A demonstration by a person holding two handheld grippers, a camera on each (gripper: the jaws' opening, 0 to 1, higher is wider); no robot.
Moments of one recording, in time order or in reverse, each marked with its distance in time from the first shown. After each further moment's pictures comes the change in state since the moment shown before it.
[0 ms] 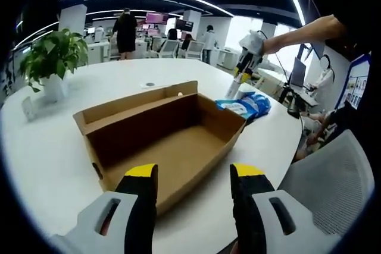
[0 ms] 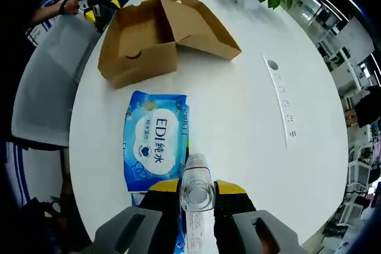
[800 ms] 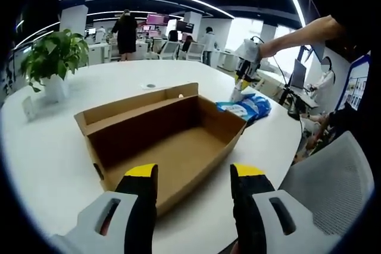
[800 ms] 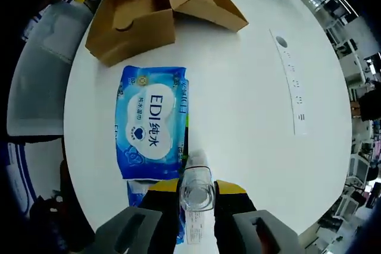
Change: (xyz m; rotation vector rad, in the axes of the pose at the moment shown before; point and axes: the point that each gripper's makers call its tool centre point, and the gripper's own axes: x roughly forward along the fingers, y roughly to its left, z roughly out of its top) left arm -0.002 0.001 0.001 -0.005 -0.011 0.002; right arm 0.015 0.003 -0.020 -0.001 0.157 0.011
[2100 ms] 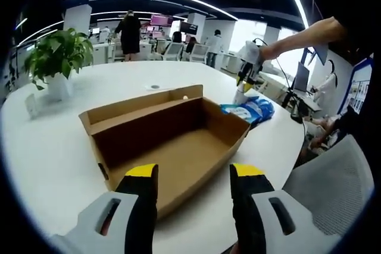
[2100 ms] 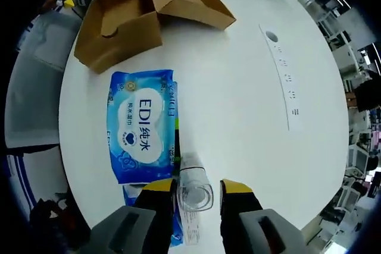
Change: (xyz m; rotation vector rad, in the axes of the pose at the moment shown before) left arm -0.002 0.008 0.005 -0.023 -0.019 0.030; right arm -0.004 -0.013 0.001 0.058 -0.004 -0.036
